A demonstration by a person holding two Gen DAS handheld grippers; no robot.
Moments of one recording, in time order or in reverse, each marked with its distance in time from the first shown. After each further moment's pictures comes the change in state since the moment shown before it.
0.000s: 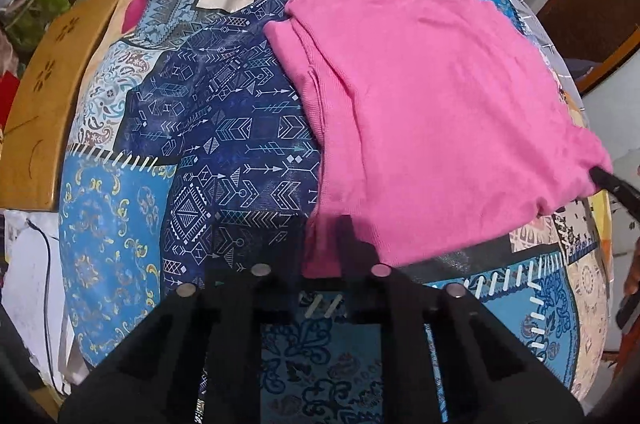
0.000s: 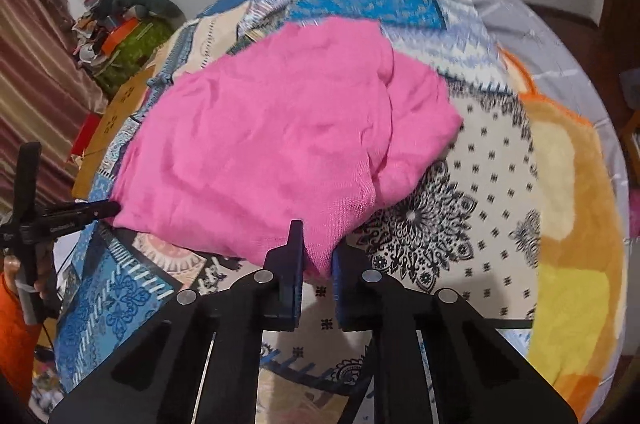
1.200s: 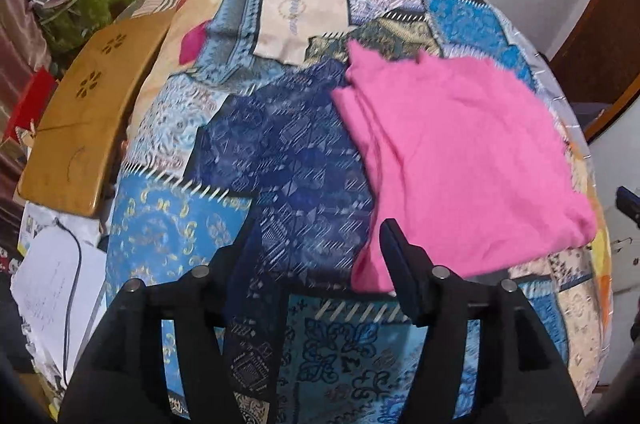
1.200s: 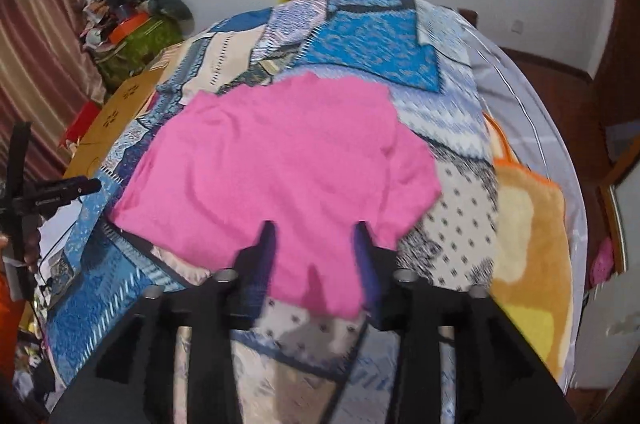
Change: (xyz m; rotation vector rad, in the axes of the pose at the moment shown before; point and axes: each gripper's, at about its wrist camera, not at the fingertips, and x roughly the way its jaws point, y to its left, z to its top) left arm -0.052 0.034 0.007 -0.084 -0.157 0.041; right arm -0.030 0.029 0.023 -0.134 -0.059 -0.078
